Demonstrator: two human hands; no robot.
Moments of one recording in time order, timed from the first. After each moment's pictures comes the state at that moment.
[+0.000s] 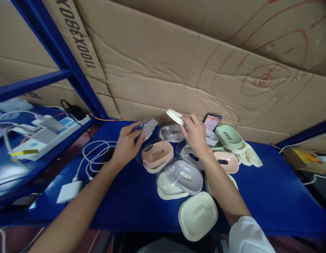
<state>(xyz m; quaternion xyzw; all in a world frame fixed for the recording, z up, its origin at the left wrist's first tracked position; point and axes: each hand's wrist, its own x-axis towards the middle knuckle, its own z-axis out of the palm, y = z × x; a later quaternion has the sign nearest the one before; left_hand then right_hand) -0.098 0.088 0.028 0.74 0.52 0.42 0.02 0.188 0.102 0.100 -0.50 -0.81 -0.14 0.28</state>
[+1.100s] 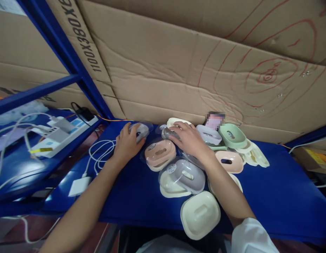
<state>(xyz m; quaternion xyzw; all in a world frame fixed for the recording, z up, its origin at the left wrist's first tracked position) -0.107 0.089 0.016 0.70 0.67 0.24 -0.01 0.174 0.080 0.107 -0.44 -0.88 -0.01 0.17</state>
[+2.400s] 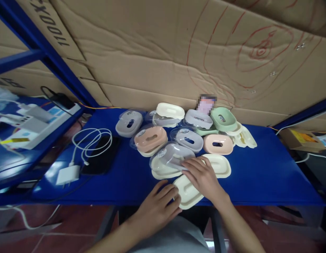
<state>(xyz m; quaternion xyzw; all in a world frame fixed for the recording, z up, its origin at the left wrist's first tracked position) 0.018 -0.139 -0.016 0.92 0.29 0.25 0.08 0.254 -0.090 0.026 -0.46 -0.86 0.03 0.24</state>
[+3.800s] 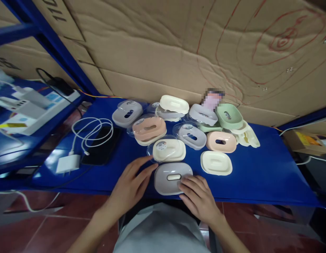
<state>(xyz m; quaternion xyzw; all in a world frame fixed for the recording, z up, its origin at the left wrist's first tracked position) -0.054 -0.107 -0.009 0.85 0.43 0.30 0.06 0.245 -0.158 -0.007 -0.40 -0.87 0.03 0.28</state>
